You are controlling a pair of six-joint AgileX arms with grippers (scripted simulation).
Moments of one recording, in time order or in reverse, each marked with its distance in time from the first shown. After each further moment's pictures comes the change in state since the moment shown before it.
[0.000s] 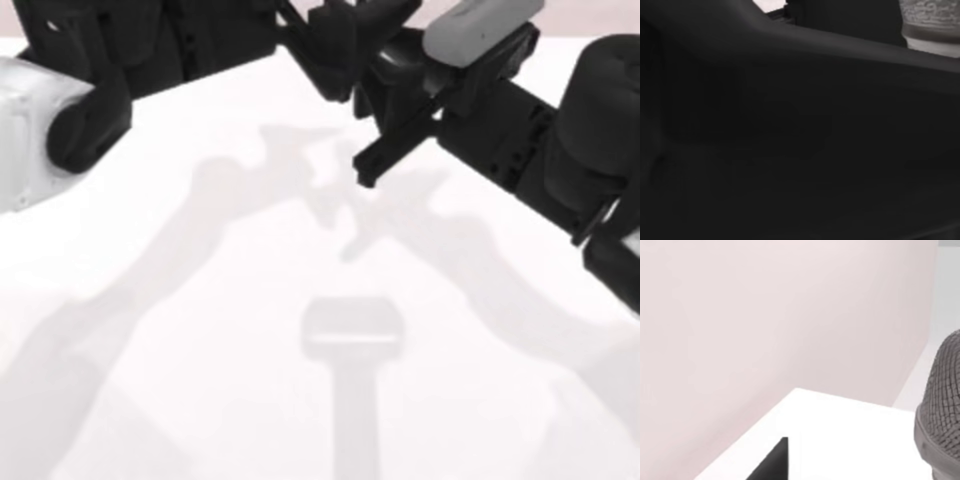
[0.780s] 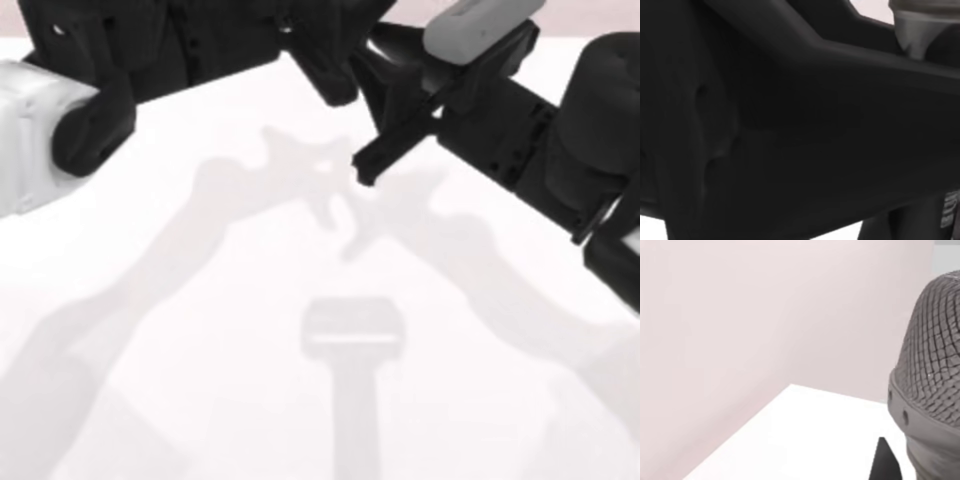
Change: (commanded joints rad) left arm 0.000 0.000 0.000 0.000 0.000 0.000; right arm 0.000 0.000 0.000 0.000 0.000 0.000
